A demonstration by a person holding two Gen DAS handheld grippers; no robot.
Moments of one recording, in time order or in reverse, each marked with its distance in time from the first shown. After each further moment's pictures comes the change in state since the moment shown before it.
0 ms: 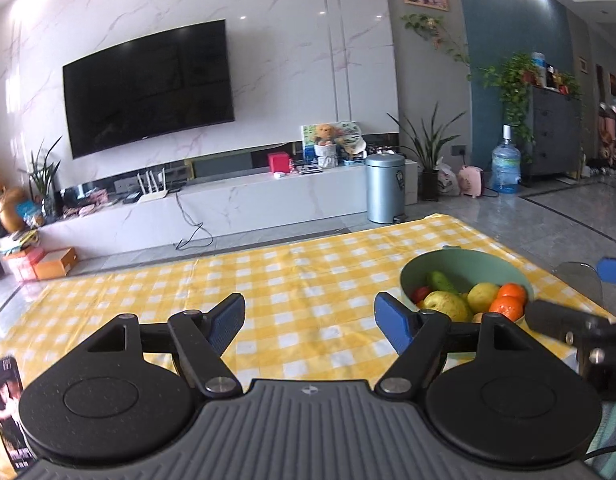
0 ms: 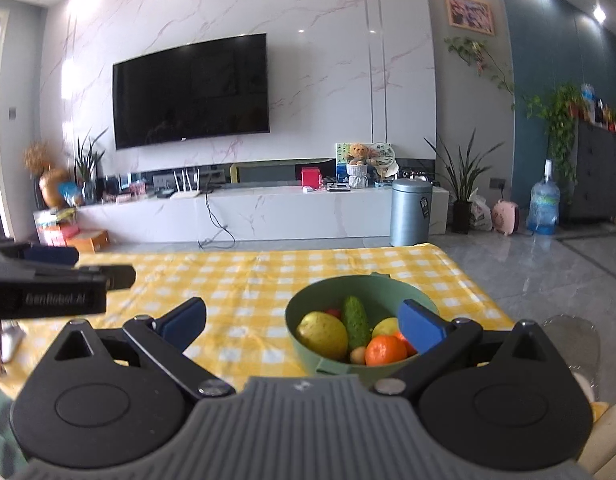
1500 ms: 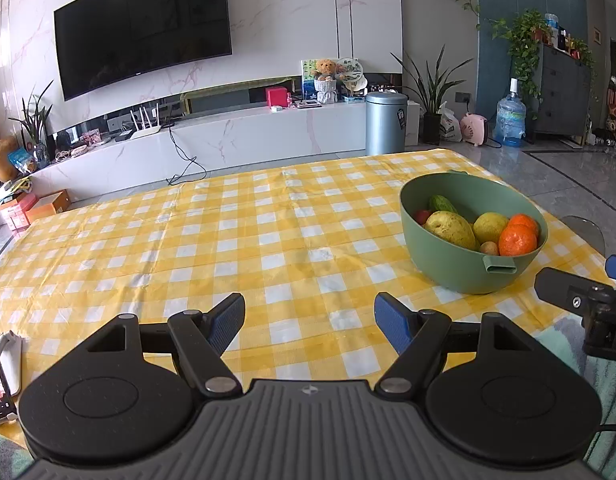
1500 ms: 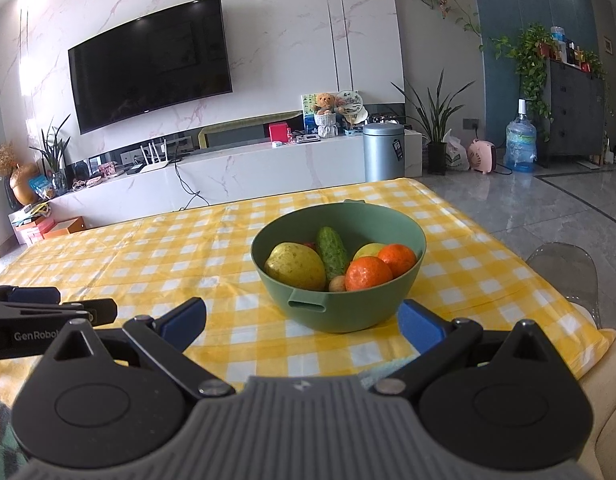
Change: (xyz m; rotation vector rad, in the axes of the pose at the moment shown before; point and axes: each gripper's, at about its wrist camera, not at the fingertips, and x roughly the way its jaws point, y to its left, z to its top) left arm 0.029 -0.003 -0.044 -0.024 0.185 -0.012; right arm 0.034 -0.023 -0.040 0.133 0.126 -0.060
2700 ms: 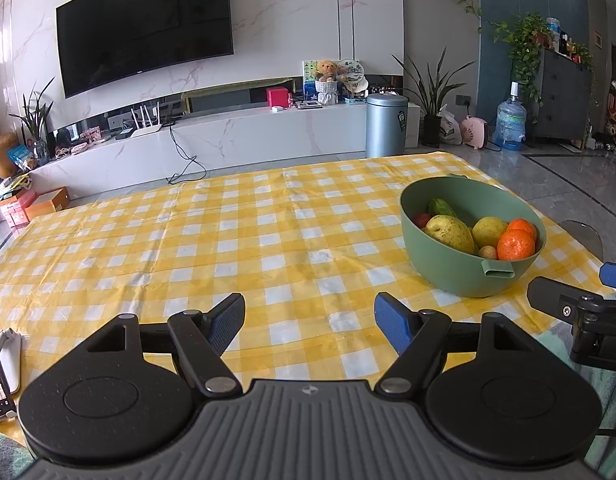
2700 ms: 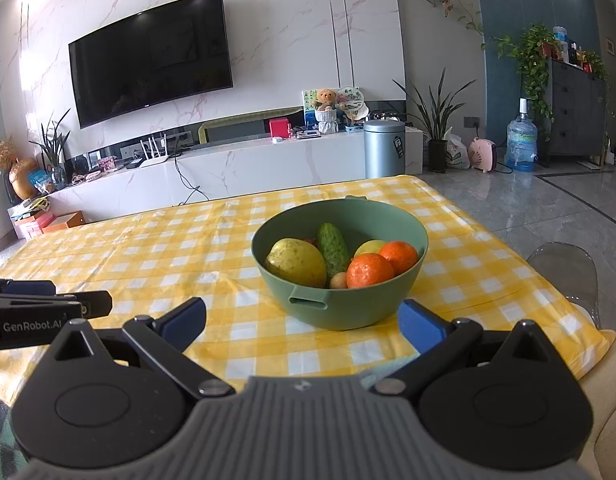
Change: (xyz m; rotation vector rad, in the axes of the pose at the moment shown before) left arm -0.003 0.000 0.001 -0.004 0.002 -0.003; right arm 0.002 0.003 -0.002 -0.009 0.011 -0.002
